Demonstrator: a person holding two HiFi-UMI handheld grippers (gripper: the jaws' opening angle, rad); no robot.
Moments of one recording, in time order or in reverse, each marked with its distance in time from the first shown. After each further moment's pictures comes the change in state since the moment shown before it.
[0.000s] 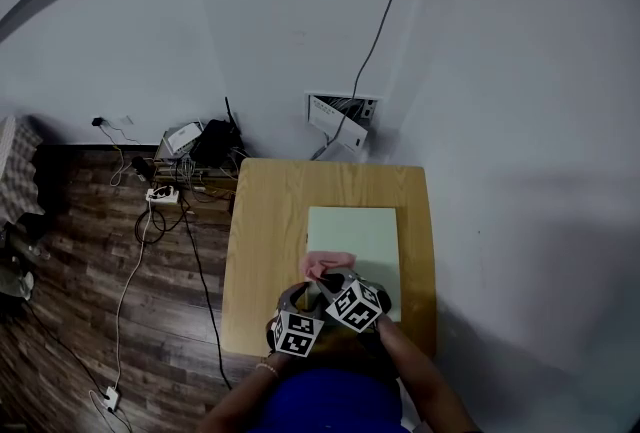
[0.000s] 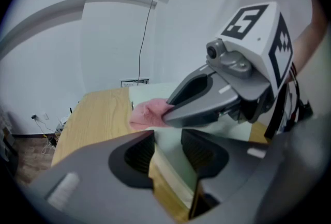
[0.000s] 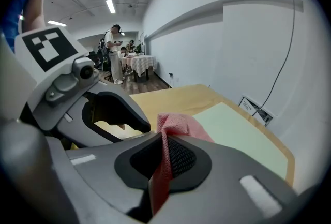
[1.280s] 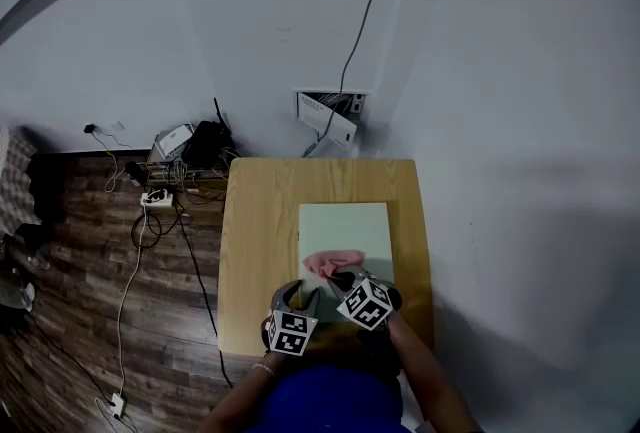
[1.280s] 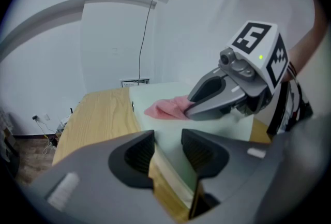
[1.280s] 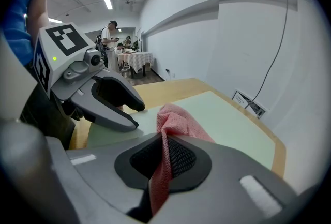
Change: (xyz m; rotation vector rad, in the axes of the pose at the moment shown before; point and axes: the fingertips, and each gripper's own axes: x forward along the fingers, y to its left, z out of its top) left arm 0.001 0.001 -0.001 0.005 -0.002 0.011; right arm -0.022 -0.015 -0.038 0.005 0.045 -0.029
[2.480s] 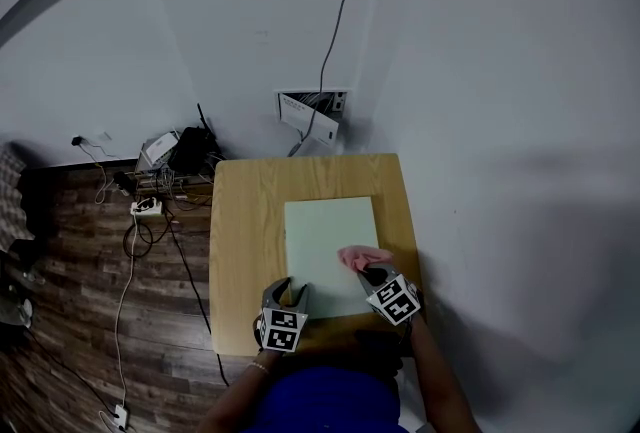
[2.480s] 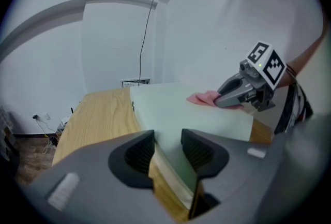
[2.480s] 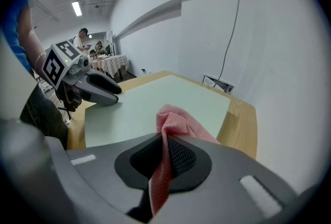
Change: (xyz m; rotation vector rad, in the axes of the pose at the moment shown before) left arm -0.002 0.000 0.000 -0.007 -0.001 0.004; right arm -0.063 -0.044 -0.080 0.253 0.027 -0.169
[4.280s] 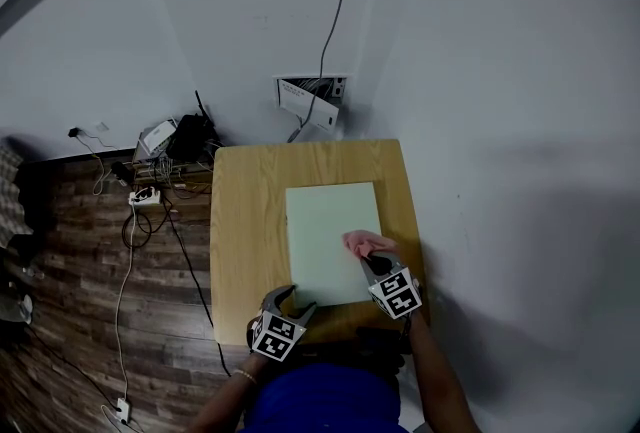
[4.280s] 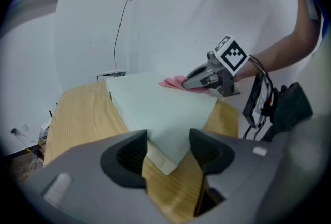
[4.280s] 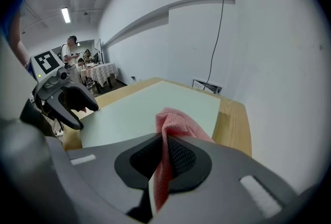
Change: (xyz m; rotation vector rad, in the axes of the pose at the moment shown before) left arm -0.039 -0.041 -0.037 0.139 0.098 -0.247; right arm -0.012 0.001 0.007 0.113 -0.066 -0.102
